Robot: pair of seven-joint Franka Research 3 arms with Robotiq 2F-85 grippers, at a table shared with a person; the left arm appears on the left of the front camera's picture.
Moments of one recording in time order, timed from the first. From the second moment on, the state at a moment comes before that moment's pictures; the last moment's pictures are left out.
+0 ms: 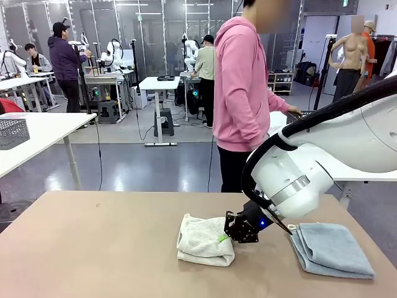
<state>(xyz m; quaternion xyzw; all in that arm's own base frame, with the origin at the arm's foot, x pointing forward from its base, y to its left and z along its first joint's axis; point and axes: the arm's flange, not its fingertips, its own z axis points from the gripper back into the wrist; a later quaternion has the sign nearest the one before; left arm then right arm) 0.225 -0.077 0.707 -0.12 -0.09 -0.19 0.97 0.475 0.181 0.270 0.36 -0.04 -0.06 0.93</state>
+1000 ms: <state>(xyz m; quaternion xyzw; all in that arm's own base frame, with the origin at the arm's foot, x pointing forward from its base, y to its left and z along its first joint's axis) 0.225 -0.077 0.707 -0.12 -0.09 -0.19 0.97 0.462 0.145 0.390 0.25 -0.10 0.09 0.96</state>
